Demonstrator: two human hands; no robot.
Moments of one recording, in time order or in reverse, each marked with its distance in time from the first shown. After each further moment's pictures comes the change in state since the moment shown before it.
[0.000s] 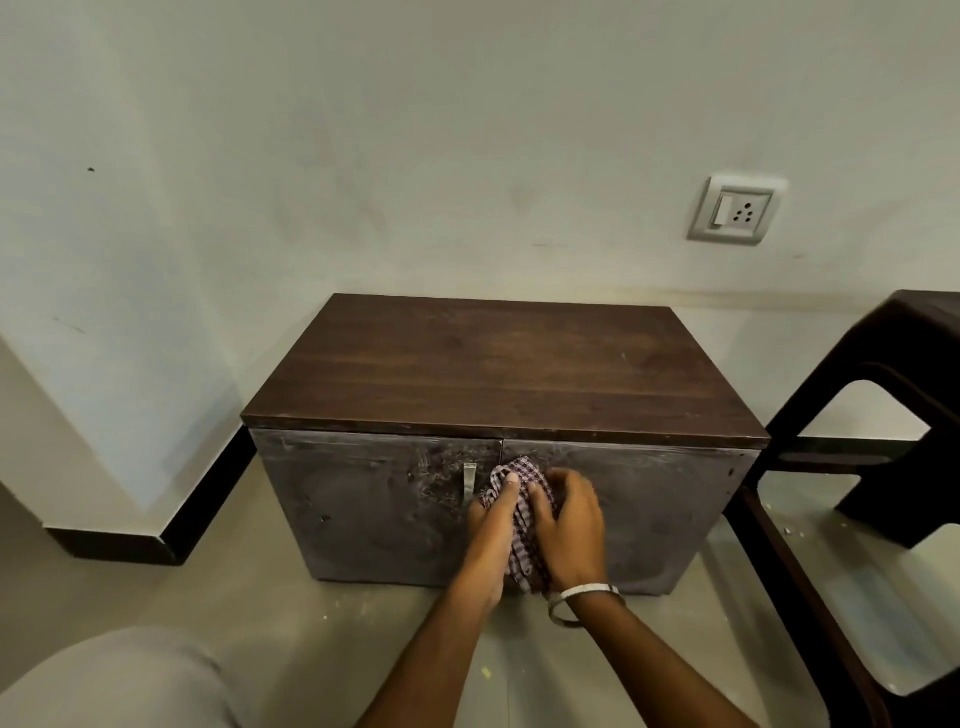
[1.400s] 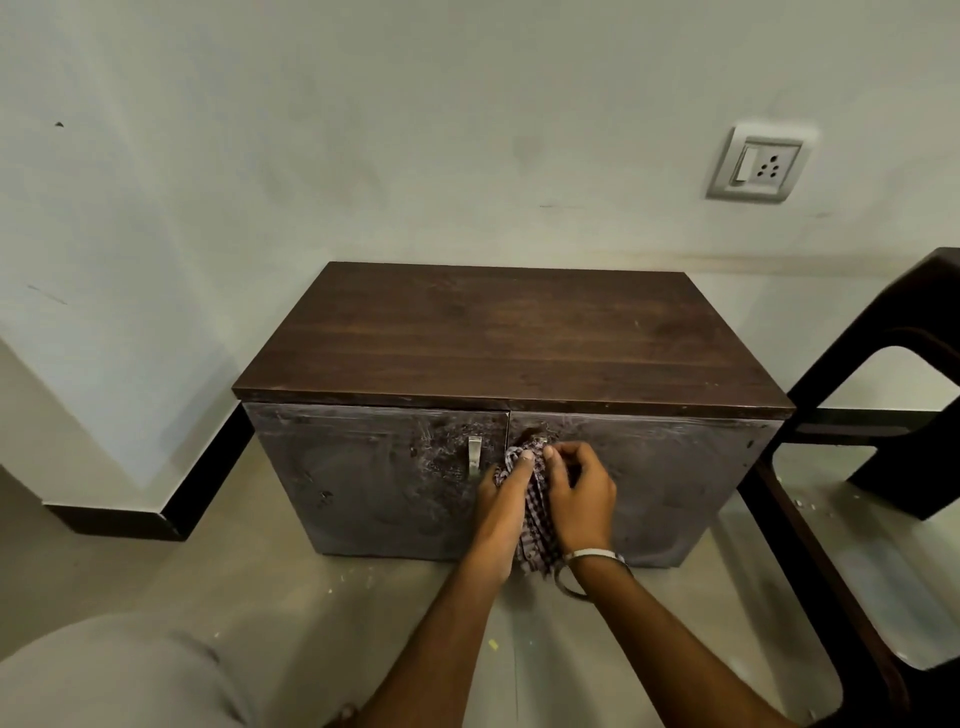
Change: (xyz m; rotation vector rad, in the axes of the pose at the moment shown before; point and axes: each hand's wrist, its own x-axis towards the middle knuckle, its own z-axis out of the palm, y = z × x) left_hand 0.014 -0.007 0.001 0.114 -0.017 0.025; right_hand 0.011 0.010 0.013 0.247 0.066 0.026
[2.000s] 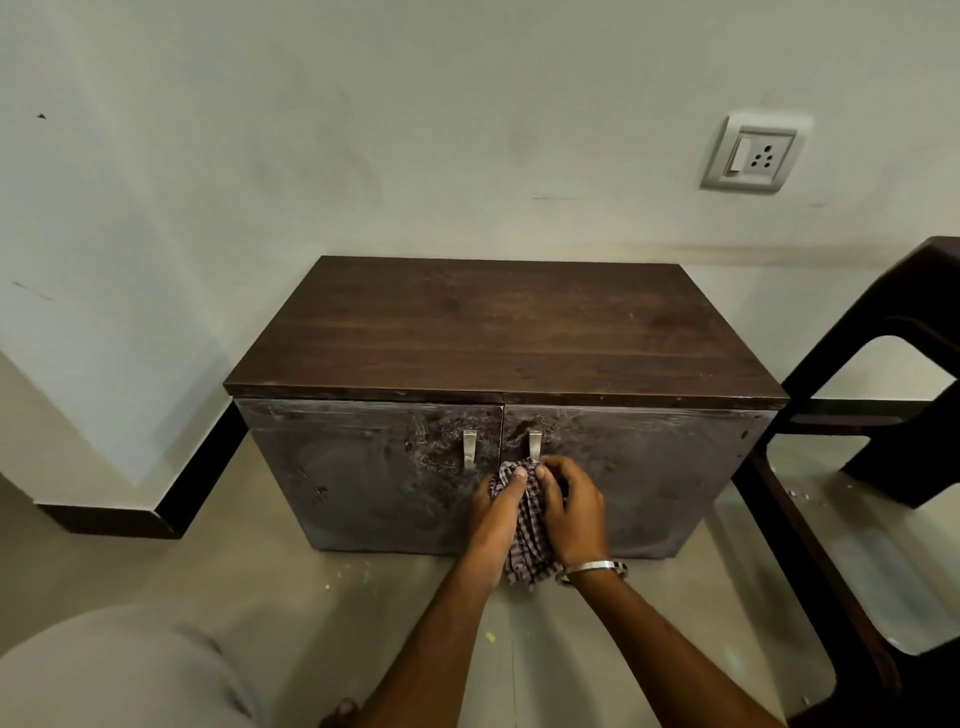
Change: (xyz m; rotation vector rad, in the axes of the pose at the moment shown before) left_hand 0.005 -0.019 -0.007 0.061 -0.004 0.041; right_hand -0.010 0.029 -0.002 -0.141 -0.137 -0.054
